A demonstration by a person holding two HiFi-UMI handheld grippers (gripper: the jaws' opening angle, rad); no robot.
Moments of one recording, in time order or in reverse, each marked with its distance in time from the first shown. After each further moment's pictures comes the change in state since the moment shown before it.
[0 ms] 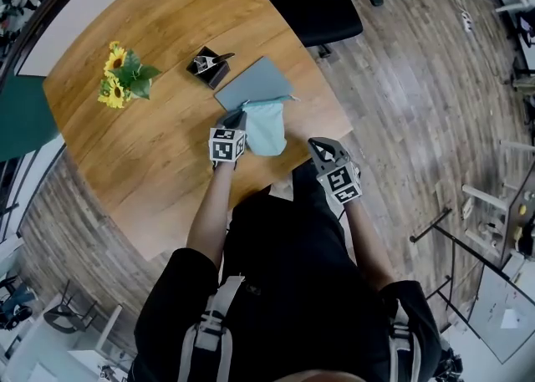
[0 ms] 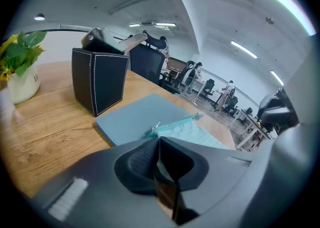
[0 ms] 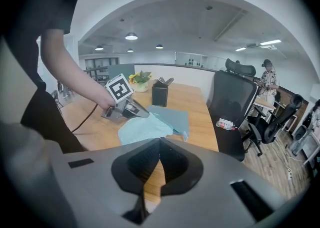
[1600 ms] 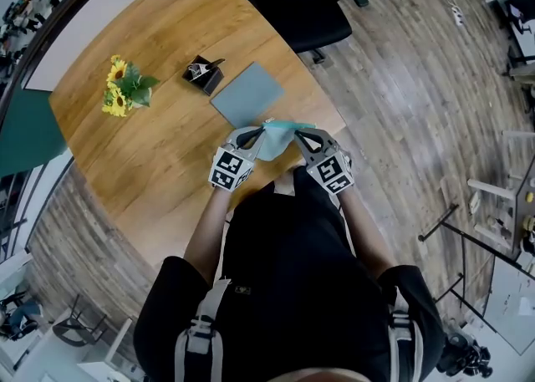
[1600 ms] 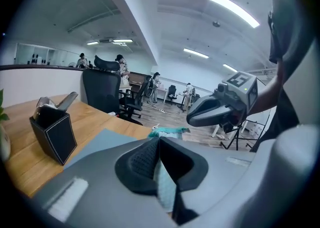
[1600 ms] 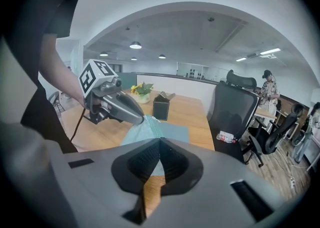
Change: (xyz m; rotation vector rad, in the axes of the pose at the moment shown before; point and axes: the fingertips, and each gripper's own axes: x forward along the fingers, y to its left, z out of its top) left arm -0.080 -0.131 0.048 0.344 -0.165 -0.323; right arm -0.006 0.002 0.041 -0.040 -0.108 -0.004
